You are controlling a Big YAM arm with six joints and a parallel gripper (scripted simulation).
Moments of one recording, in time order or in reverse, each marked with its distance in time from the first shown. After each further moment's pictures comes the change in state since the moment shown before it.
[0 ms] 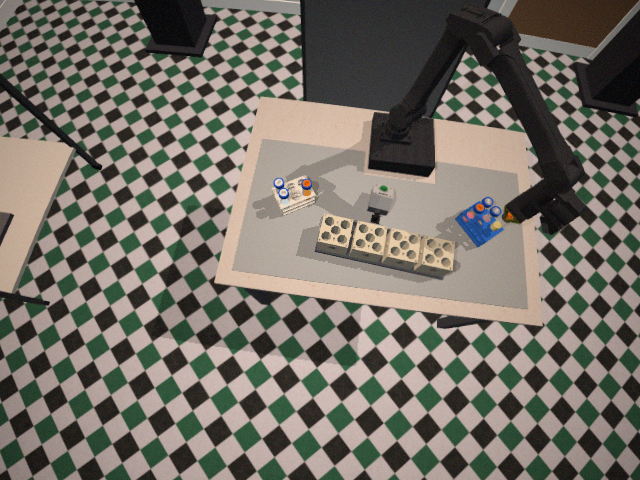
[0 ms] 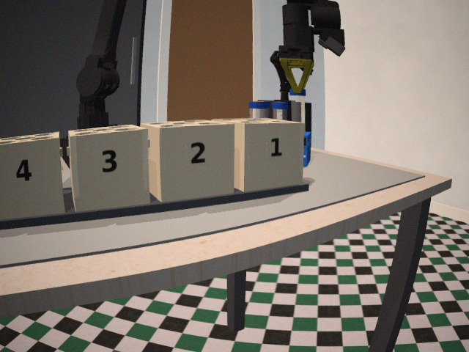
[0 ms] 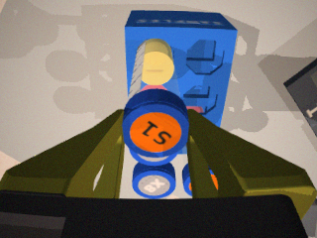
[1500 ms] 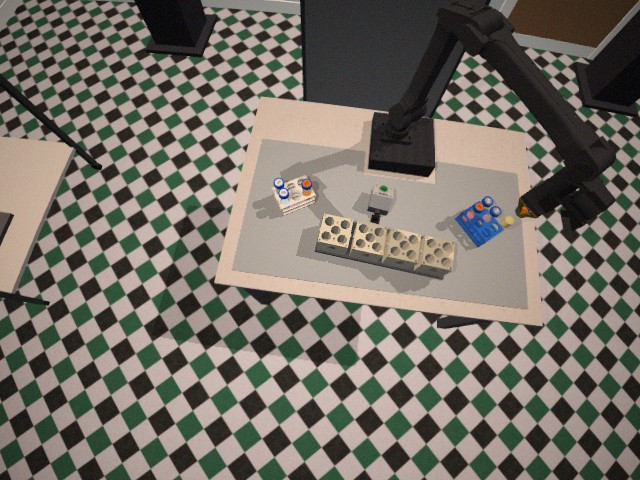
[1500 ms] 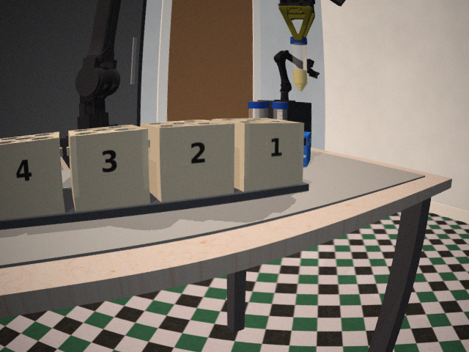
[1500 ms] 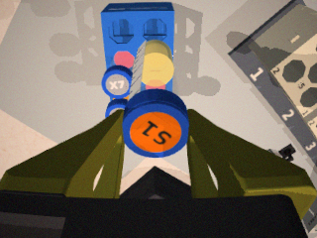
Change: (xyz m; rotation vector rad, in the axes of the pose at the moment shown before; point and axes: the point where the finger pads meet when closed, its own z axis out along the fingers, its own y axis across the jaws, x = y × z) arm -0.009 -0.040 -0.110 0.001 -0.007 0.023
